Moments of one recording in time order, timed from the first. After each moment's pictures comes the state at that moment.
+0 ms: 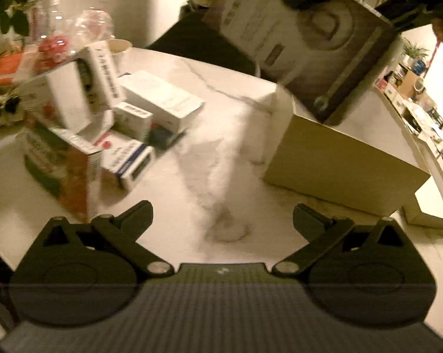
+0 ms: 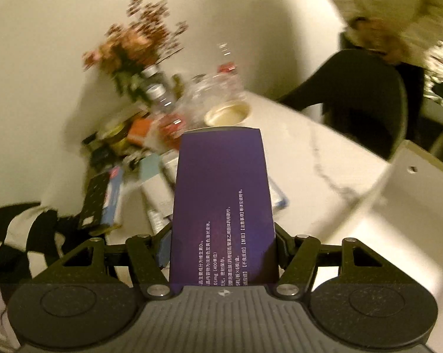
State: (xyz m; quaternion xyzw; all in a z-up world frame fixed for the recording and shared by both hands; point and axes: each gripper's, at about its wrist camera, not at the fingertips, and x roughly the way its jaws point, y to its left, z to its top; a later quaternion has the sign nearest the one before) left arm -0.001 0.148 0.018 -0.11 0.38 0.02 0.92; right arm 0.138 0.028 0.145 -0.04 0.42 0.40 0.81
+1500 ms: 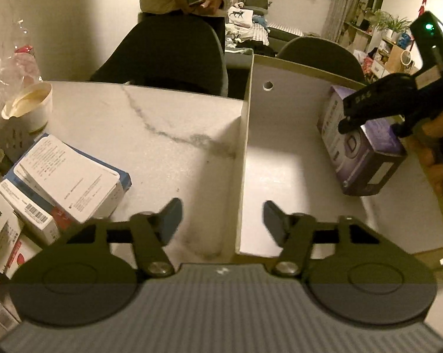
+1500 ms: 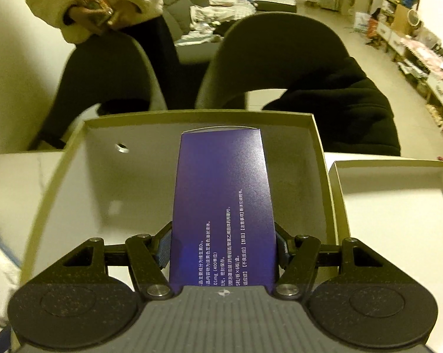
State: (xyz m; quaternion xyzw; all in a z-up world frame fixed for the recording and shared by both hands) left arm 0.137 0.098 0.020 -0.05 0.39 -0.01 0.92; right arm 0.286 -0.113 0.016 0.04 0.48 -0.02 0.88
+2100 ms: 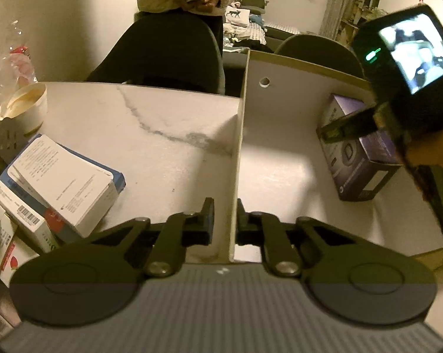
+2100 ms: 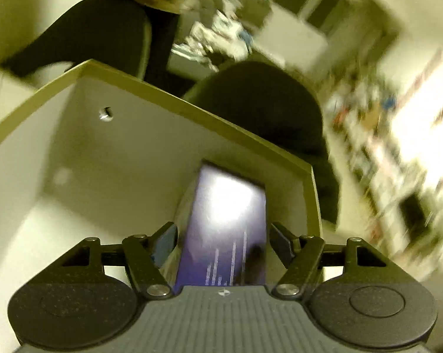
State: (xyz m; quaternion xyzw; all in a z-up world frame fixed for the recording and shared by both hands) left arm 0.140 0.097 0.016 -0.04 0.39 -0.02 0.92; right arm 0.270 -0.039 -0.016 -0.27 0.38 -0.07 0.88
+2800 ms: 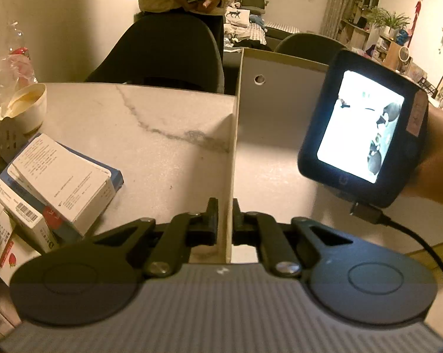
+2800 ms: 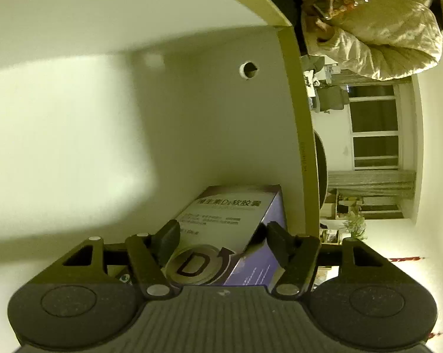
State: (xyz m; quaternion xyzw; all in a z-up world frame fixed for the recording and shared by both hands) left arm 0.138 0.095 0.014 -0.04 0.38 -0.02 0.92; right arm 0.245 0.002 -0.094 -0.61 0.34 0.02 0.71
